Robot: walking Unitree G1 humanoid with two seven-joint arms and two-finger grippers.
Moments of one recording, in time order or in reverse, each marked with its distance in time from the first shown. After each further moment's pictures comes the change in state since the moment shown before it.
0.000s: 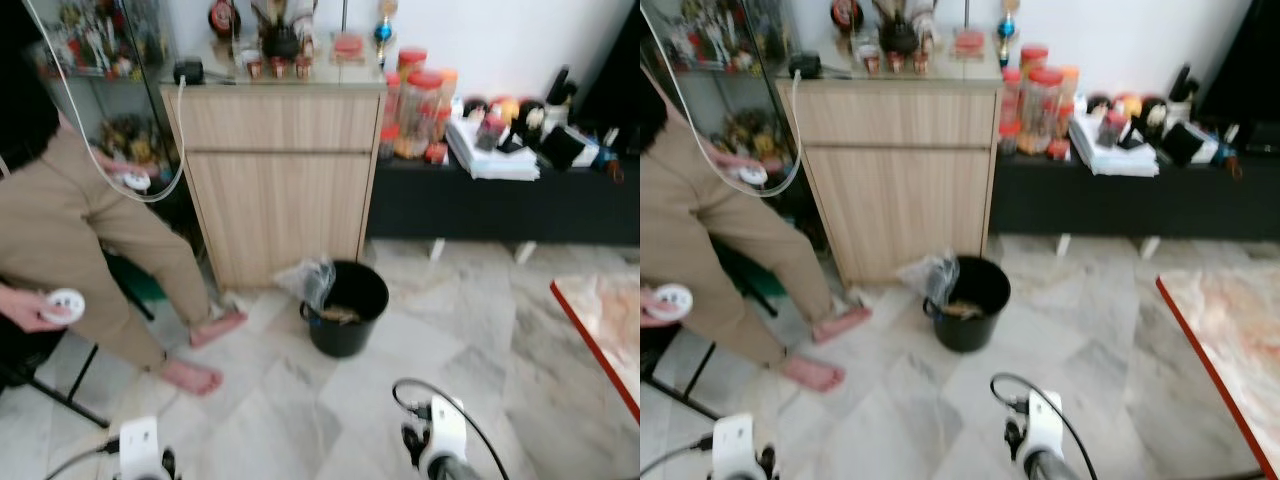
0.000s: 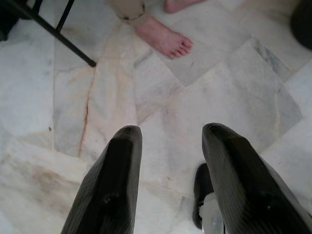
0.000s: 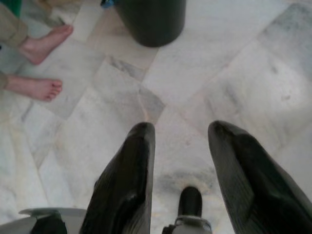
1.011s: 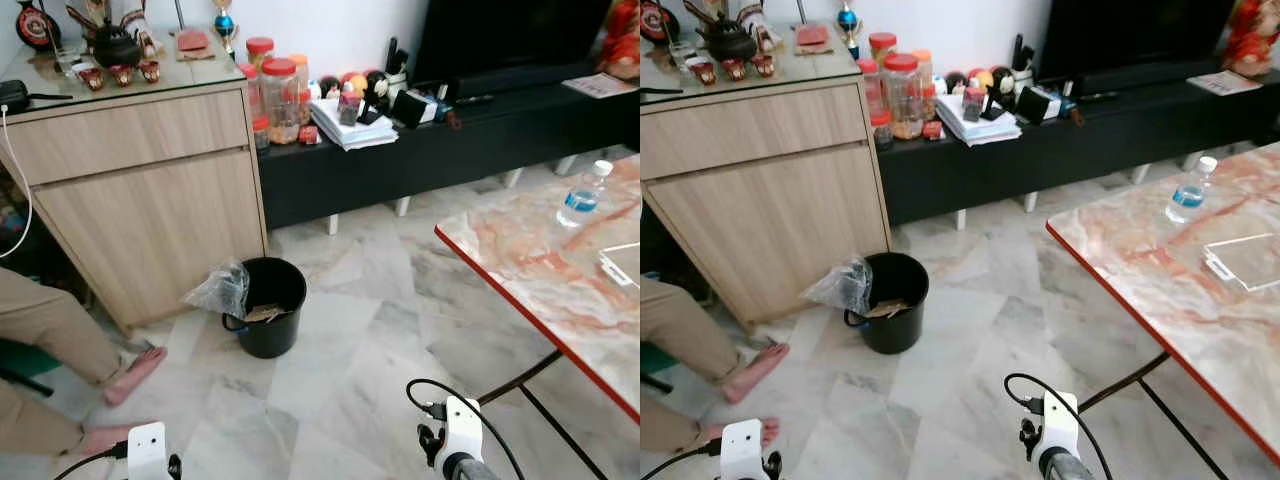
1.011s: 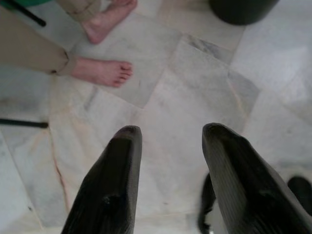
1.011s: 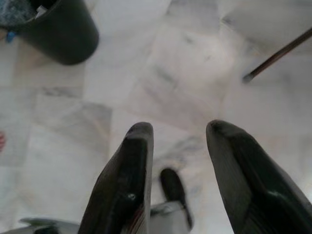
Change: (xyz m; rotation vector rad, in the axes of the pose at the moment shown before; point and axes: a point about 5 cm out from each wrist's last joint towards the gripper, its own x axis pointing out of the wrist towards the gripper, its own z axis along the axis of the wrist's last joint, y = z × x) left arm -0.002 0.001 -0.009 0.042 0.038 -0.007; right arm -0.002 -0.010 -0.003 -0.003 0.011 -0.031
